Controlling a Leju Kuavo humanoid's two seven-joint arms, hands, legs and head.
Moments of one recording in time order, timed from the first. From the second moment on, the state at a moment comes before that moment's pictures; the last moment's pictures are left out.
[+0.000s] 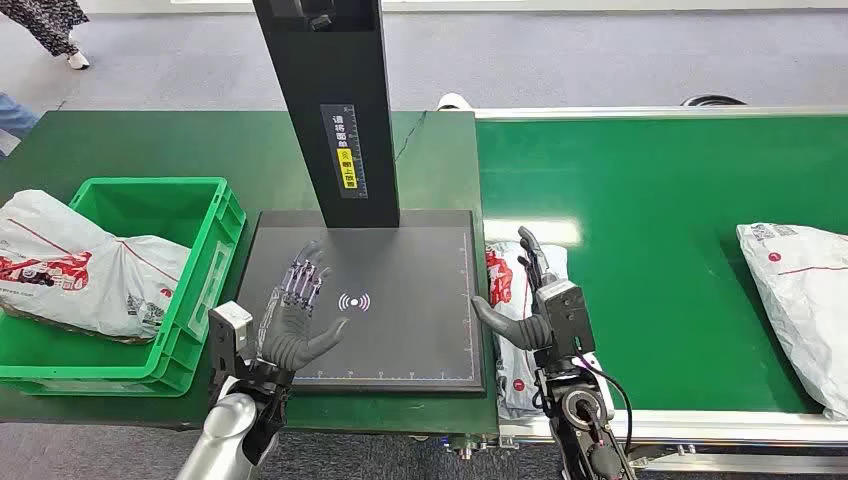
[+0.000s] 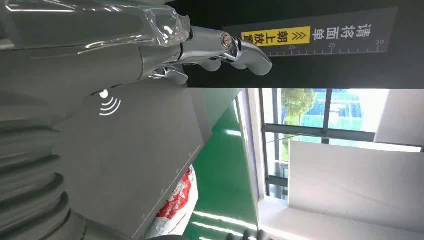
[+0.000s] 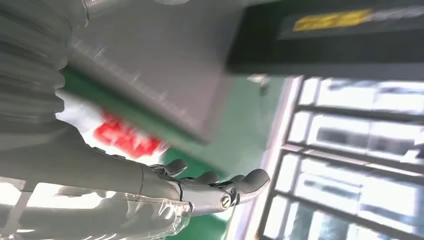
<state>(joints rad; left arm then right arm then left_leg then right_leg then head) -0.19 -0.10 -0.21 -1.25 -0.01 -0.20 -0.44 -0.24 0.07 0.24 -1.19 0.26 -0.10 -0.24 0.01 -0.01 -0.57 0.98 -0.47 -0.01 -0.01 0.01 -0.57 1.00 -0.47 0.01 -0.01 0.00</state>
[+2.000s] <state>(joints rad) -0.21 -0.11 -0.21 -1.25 -0.03 -0.20 -0.40 -0.45 -0.02 0.18 -0.74 0.73 0.13 0.01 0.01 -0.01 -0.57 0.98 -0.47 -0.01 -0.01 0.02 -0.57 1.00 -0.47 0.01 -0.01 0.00</state>
